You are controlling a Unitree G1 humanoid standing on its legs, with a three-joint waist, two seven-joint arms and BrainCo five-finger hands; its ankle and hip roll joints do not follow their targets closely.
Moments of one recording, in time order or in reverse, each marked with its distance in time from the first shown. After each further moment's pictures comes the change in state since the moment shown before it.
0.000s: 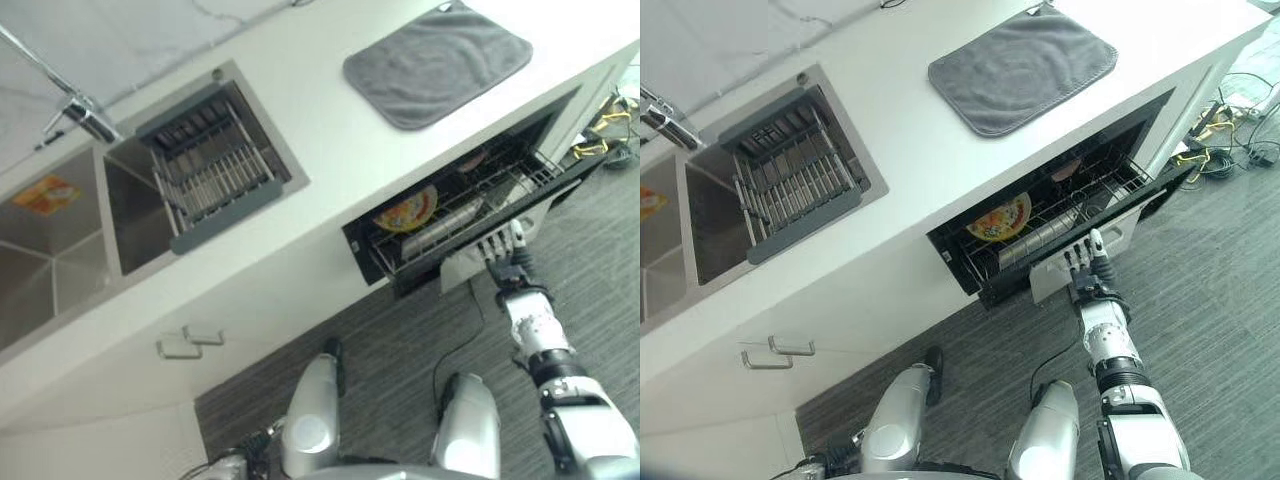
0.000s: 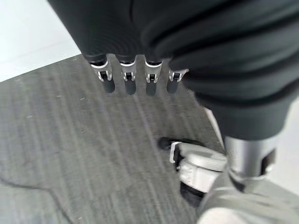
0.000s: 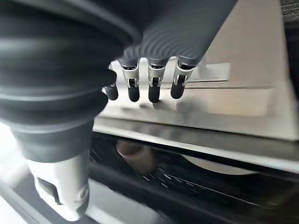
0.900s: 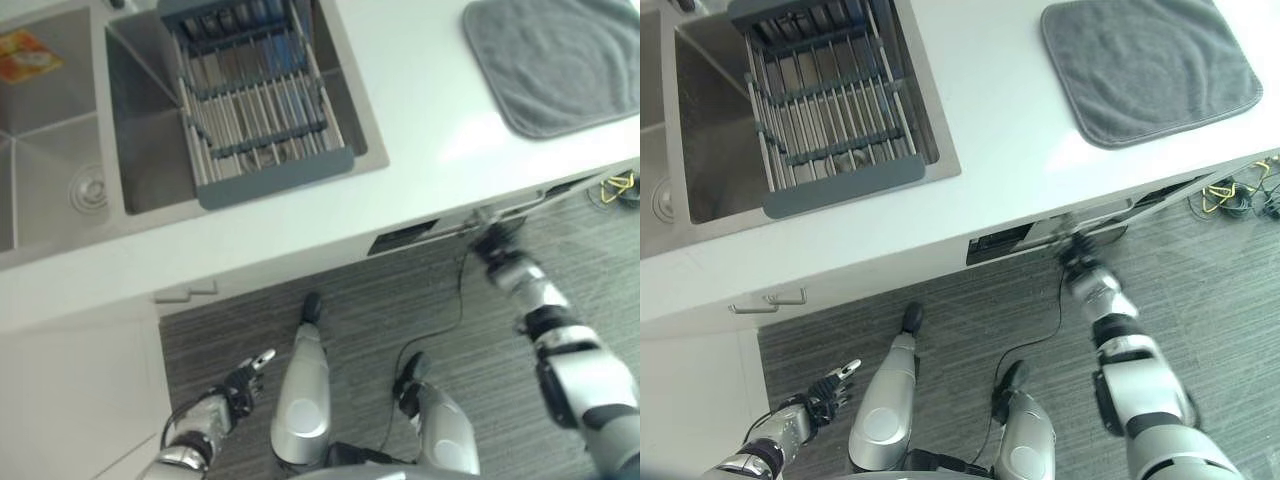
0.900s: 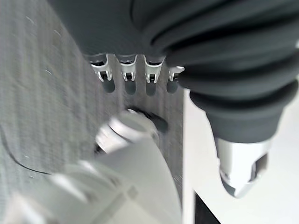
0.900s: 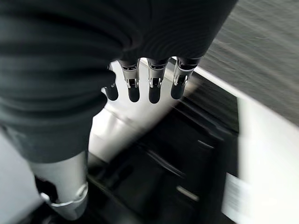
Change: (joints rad) left arm -0.136 0.096 0.057 -0.180 -0.135 -0.078 -0.120; right arm -0.154 0.098 0.135 0.271 -0.176 0.077 0.018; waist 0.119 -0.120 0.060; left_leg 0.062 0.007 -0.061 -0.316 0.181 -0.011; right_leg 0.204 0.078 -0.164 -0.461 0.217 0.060
